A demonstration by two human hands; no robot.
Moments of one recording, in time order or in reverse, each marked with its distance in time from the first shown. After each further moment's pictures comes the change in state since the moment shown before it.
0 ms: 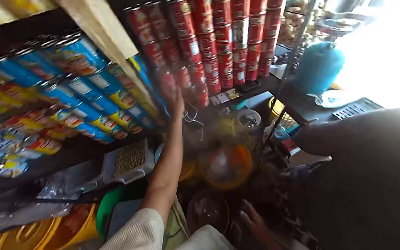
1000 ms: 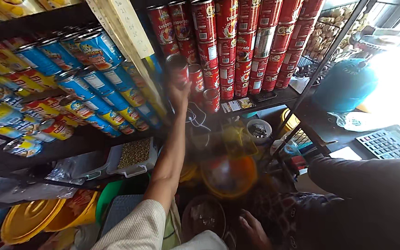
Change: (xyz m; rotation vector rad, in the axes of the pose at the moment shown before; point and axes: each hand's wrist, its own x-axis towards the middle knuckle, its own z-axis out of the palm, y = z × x) left_hand 0.042 0.003 0.004 0.031 0.203 0.174; right_hand 0.052 0.011 -0.028 -0.112 -0.108 0.033
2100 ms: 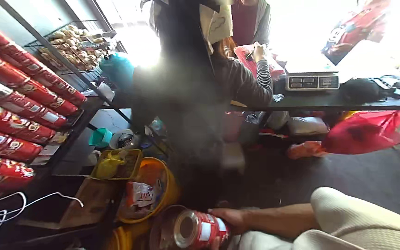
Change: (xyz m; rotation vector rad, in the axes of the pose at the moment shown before) left_hand -0.509 0.188 -0.380 -0.761 -1.331 -0.500; right_hand -0.296 -0.011 0.134 1.217 0.071 -0.015
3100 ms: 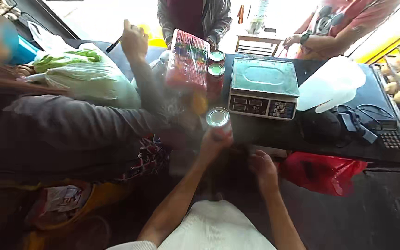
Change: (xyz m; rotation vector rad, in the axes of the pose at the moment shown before) left_hand 0.227 -0.036 0.697 0.213 -0.515 0.140; right_hand -0.446 -0.198 -0.461 0.015 1.131 -0.861
